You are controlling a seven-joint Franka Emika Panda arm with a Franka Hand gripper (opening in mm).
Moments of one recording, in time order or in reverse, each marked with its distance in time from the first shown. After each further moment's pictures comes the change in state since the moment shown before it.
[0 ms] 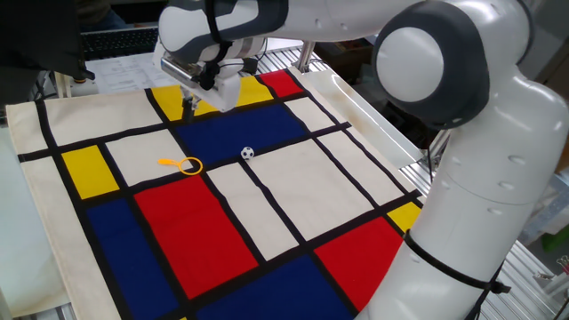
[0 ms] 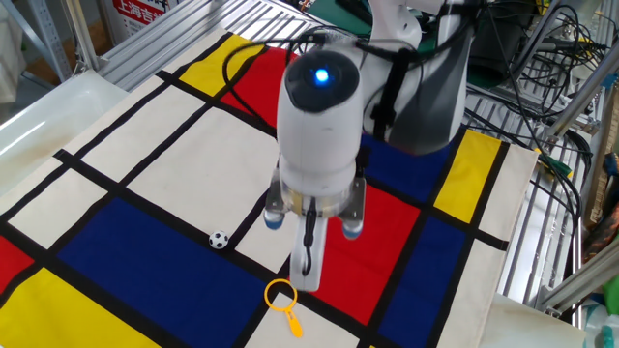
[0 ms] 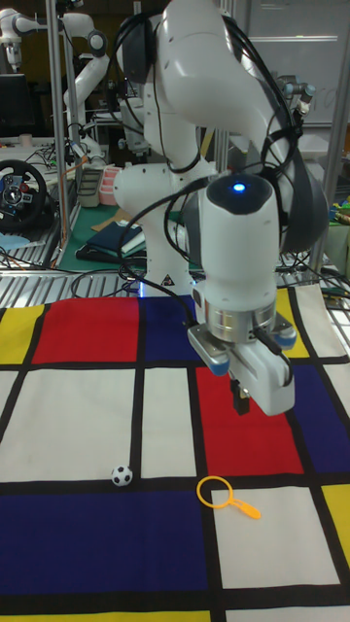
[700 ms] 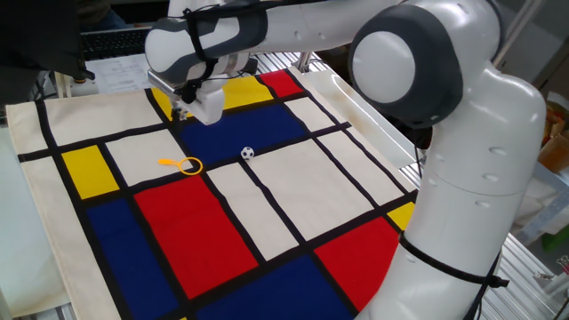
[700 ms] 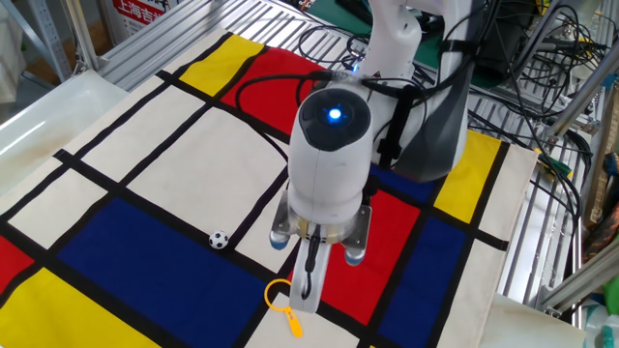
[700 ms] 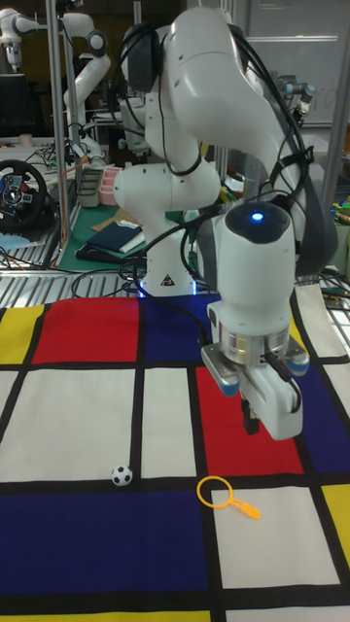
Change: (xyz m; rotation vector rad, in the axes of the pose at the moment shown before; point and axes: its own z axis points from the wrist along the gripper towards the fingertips) arm 0.008 0.015 0.030 -0.009 -0.022 0.078
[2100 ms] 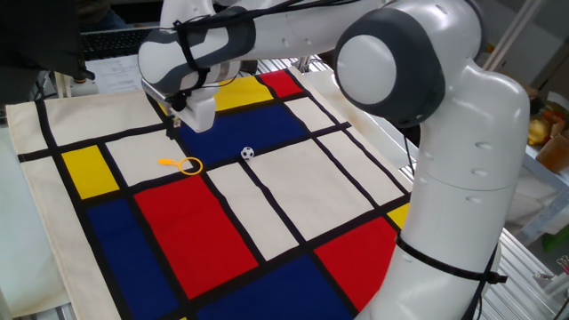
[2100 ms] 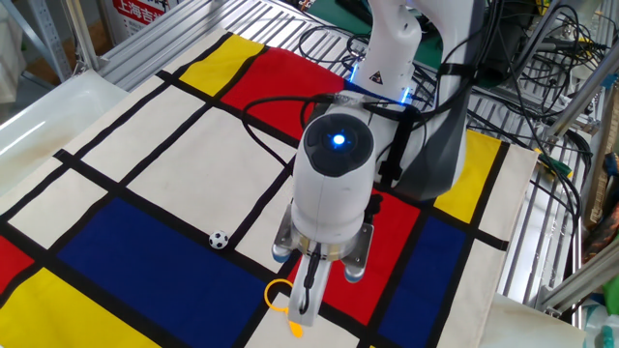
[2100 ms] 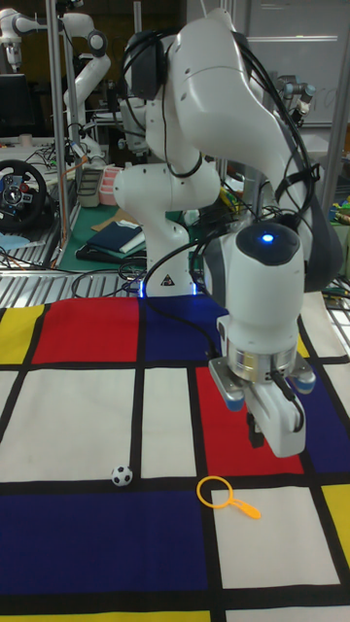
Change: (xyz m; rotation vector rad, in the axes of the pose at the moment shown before) arm 0.006 0.008 0.023 0.008 -0.009 0.061
